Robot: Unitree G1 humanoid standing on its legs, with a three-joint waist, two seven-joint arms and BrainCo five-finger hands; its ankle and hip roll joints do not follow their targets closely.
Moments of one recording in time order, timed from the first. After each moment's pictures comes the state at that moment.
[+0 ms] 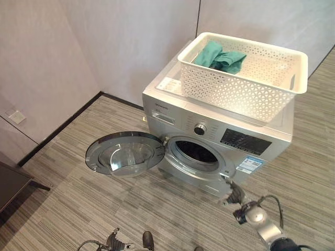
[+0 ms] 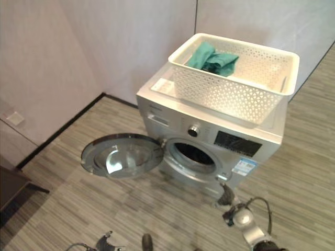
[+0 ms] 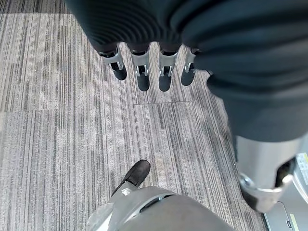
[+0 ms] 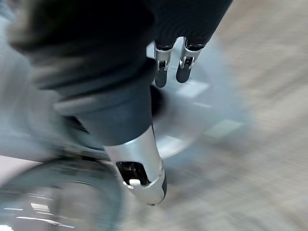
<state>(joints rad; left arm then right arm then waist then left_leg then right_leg) 0.04 0.25 -0.29 1.14 0.21 -0.10 0.19 -0.08 -0.49 0.35 0.54 -0.05 -0.12 -0.08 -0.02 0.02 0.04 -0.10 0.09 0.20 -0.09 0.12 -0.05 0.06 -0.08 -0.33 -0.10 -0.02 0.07</state>
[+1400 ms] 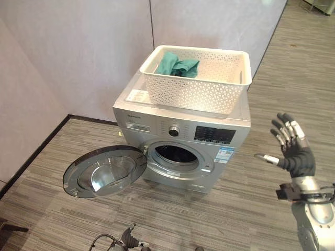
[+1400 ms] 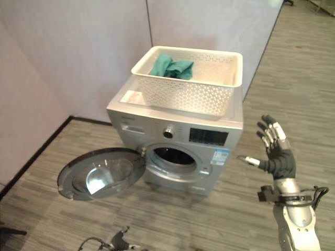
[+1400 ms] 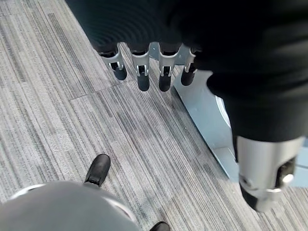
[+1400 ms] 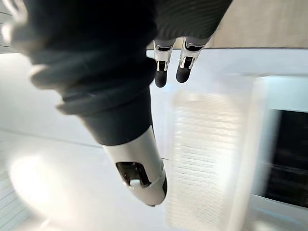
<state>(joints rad) 0.03 0.18 -0.34 1.12 0.28 -0.13 0.14 0.14 -0.58 -0.20 -0.28 0.45 -0.29 0.02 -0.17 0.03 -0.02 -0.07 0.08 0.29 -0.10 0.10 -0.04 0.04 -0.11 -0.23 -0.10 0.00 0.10</state>
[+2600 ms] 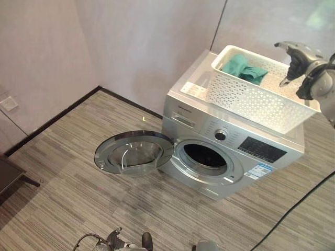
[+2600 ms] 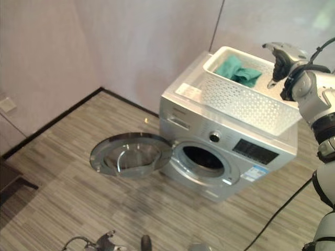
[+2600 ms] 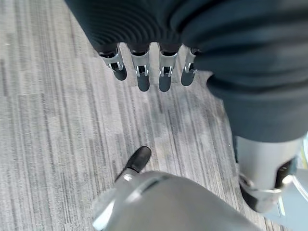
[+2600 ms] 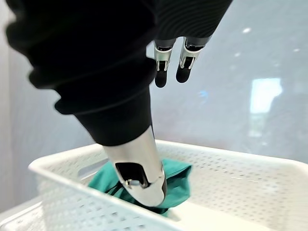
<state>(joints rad) -0.05 0.31 -0.38 1.24 0.16 -0.12 0.06 -1.22 -1.06 0.80 0.81 -0.21 -0.05 0.06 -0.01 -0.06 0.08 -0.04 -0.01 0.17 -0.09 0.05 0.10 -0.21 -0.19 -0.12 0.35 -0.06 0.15</state>
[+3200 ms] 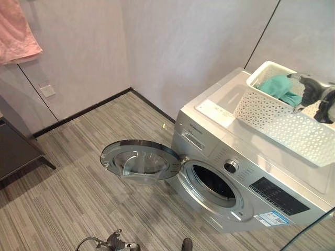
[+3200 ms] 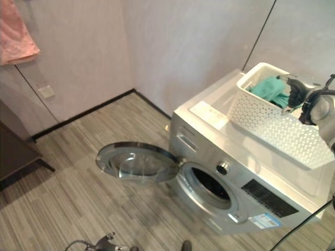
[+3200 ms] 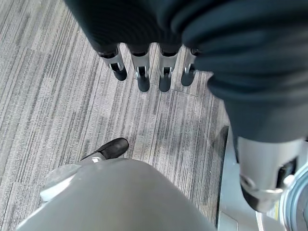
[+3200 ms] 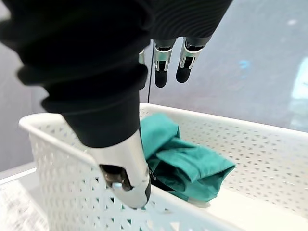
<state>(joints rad) -0.04 0.25 -0.34 1.26 0.12 -0.13 0.05 -1.03 -1.20 0.73 0.77 -0.21 -0.07 0.13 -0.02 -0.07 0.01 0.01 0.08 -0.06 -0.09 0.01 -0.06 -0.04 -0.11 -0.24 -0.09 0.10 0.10</state>
